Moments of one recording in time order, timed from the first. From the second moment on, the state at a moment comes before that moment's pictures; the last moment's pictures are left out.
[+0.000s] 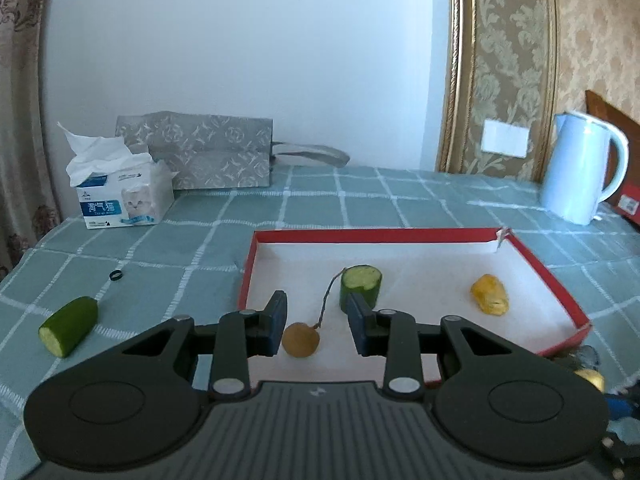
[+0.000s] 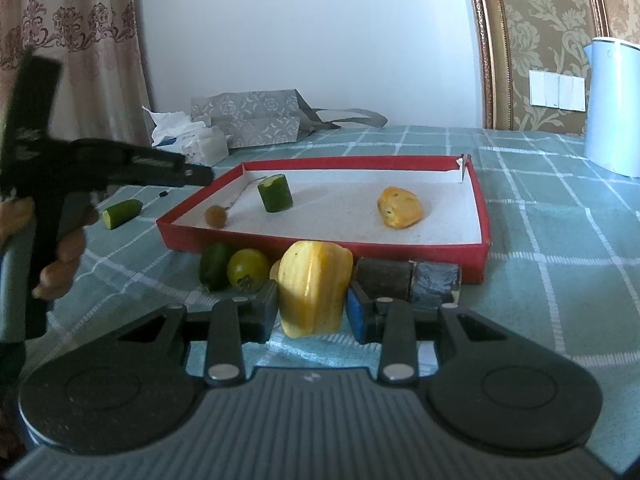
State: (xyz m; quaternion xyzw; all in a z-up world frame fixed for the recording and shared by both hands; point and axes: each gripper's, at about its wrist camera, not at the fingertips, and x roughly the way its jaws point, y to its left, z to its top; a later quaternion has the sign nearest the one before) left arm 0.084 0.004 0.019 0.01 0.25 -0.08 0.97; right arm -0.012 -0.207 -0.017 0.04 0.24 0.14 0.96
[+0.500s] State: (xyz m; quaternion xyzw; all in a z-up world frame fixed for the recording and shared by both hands) left arm 0.079 0.031 0.001 -0.04 0.27 -0.09 0.96; right arm -0.014 -0.206 -0.015 0.05 0.24 0.15 0.96
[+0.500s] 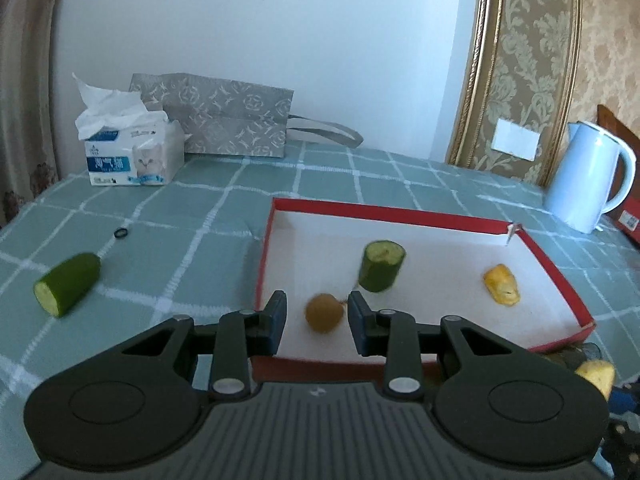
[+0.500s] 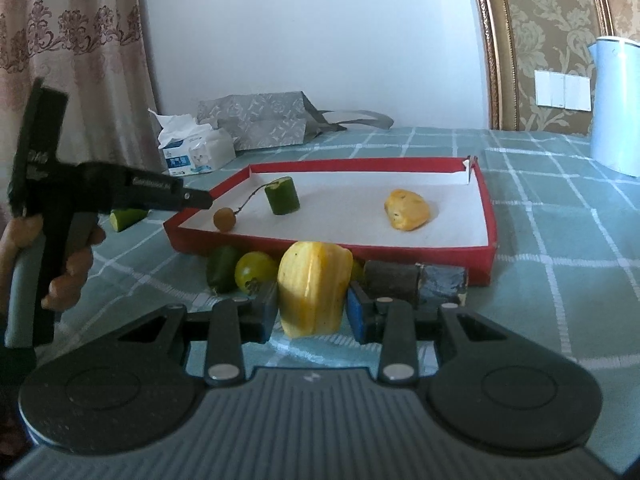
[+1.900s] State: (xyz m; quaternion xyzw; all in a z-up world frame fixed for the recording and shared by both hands) left arm 0.056 0.012 -0.038 0.02 0.32 -0.05 0.94; right arm 0.005 -0.218 0.015 0.02 0.21 0.11 0.97
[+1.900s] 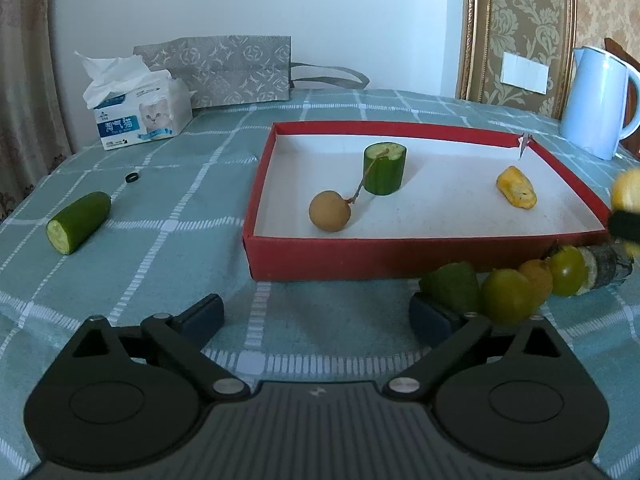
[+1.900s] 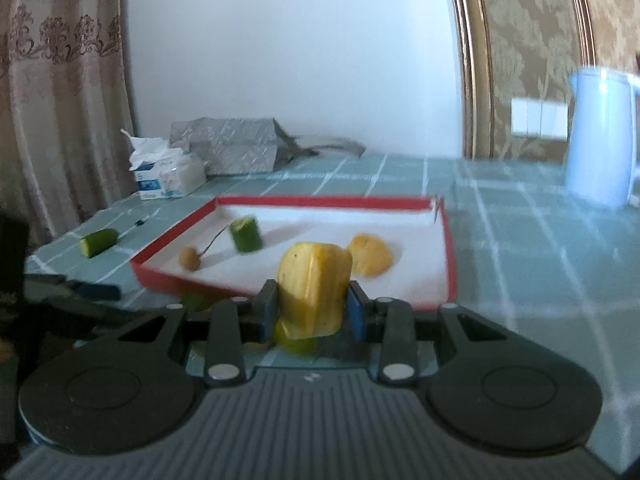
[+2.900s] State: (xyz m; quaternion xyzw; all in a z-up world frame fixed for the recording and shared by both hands) left arm 0.056 0.012 -0.038 0.02 0.32 -0.05 0.94; right arm 0.165 -0.166 -0.009 -0.03 0.37 0.08 0.93
